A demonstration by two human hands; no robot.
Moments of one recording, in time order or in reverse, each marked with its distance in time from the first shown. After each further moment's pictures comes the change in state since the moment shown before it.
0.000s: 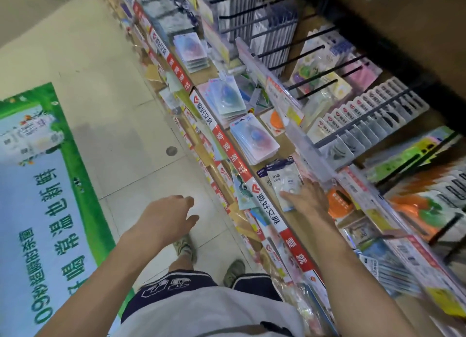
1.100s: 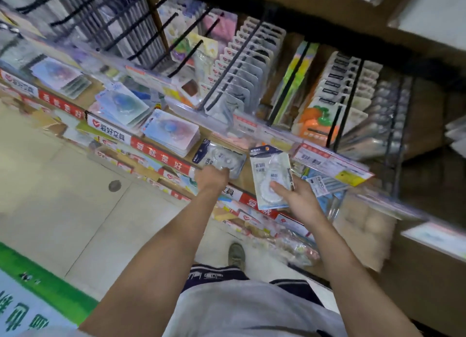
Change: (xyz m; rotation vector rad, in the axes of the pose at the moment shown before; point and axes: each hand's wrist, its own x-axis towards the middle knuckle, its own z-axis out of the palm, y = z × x) left_hand 0.147 0.203 0.050 -0.659 0.025 -0.092; right_hand -0.144 0.096 0.004 1.163 0.176 0.107
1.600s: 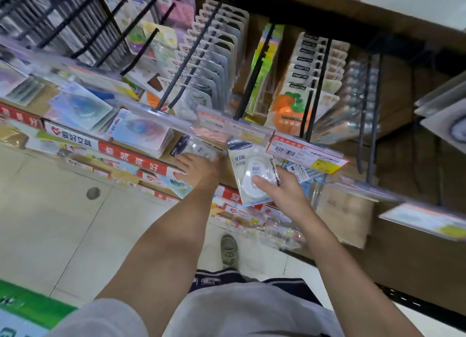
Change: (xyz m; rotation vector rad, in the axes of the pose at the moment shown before) left_hand 0.016 0.024 0.039 0.198 0.141 -0.063; right_hand -0.018 -0.007 -0.005 0.032 0.026 -0.078
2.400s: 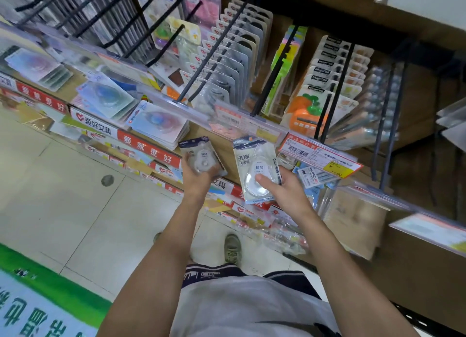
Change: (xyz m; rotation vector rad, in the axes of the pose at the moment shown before) left_hand -0.026 -0.067 -0.035 -1.132 -0.220 0.103; right_hand 0.010 0.006 0.011 0.008 -0.079 0.025
